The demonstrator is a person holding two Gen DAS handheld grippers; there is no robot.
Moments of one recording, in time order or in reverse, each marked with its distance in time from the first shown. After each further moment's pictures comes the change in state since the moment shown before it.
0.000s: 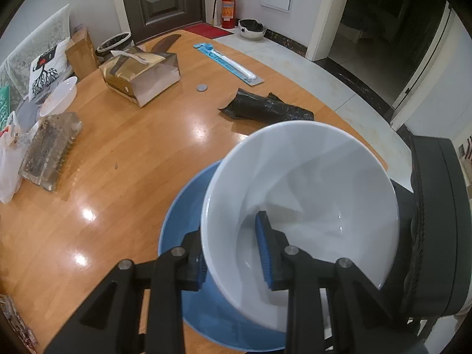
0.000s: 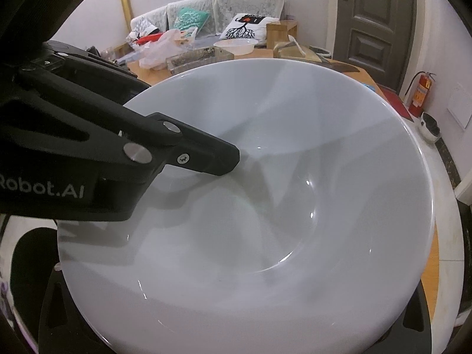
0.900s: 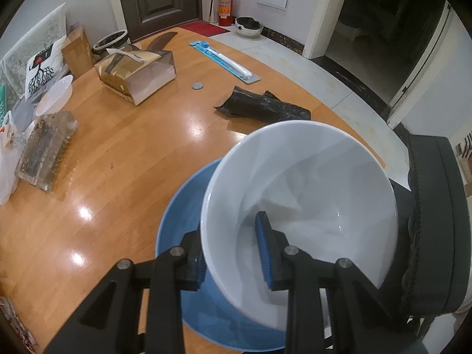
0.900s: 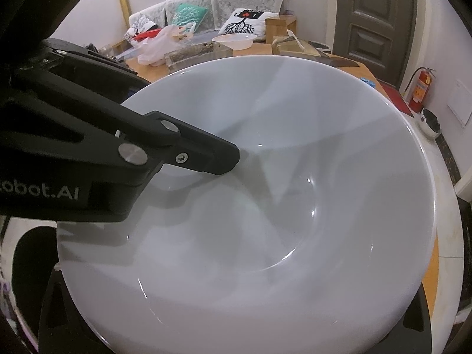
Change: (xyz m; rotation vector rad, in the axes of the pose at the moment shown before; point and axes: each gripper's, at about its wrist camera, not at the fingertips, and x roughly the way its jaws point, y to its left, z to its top) left arm 0.000 -0.001 0.000 0.006 0.011 -0.019; right arm 0.002 0.000 0.000 0.008 0.032 0.003
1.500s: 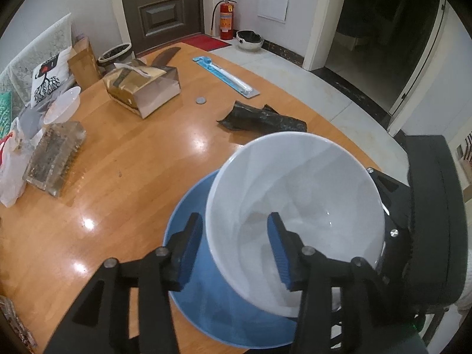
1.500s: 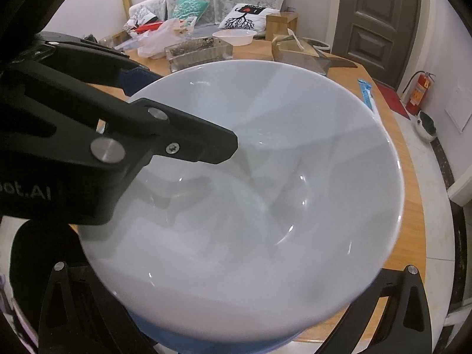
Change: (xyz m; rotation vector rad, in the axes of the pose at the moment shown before) left arm -0.018 -0.003 -0.005 0.005 -0.073 0.016; right arm -0.012 0.005 -0.002 -0.033 0.027 -0.046
